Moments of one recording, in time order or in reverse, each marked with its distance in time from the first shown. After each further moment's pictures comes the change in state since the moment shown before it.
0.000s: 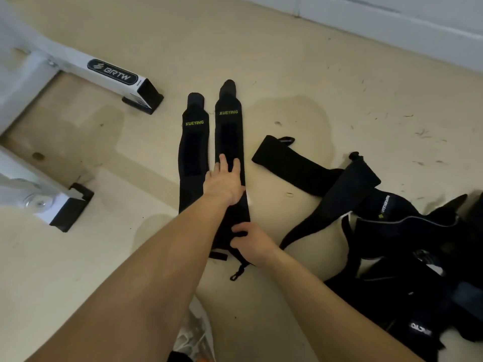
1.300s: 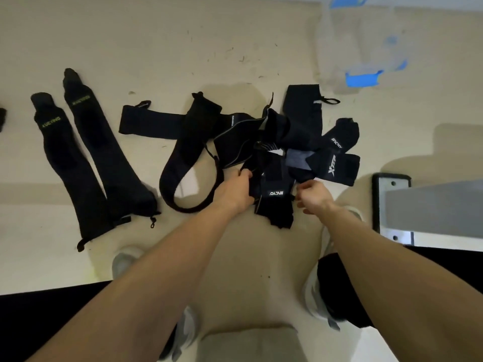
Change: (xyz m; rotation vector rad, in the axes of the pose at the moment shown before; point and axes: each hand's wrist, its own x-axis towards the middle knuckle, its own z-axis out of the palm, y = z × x) left_hand -0.200 0.256 0.090 -0.090 -0.173 0.478; right_hand -0.209 0.275 -0.168 0.401 0.726 0.342
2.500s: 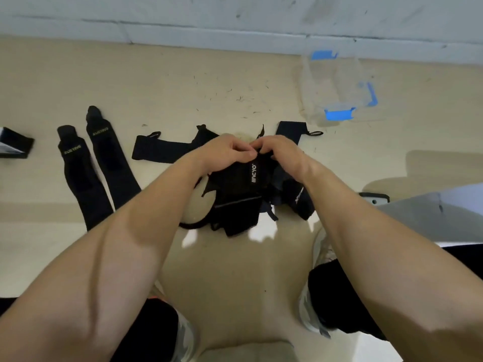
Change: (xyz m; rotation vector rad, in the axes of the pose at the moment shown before) left_hand -0.049 0.042 -0.164 -0.465 -0.034 0.271; right_hand -0.090 -0.157 -0.040 0.055 -0.301 -0.604
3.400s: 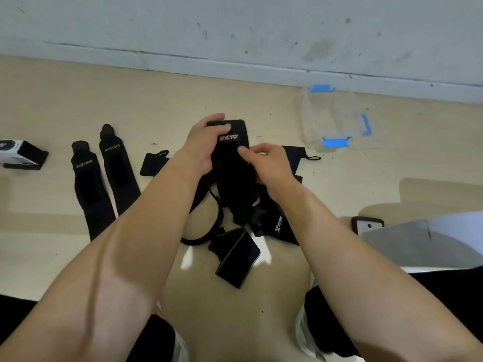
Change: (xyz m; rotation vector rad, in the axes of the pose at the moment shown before) left_hand -0.002 0.023 -0.044 -0.934 0.465 -0.060; right_hand -0.008 -0.047 0.038 0.304 0.313 -0.042
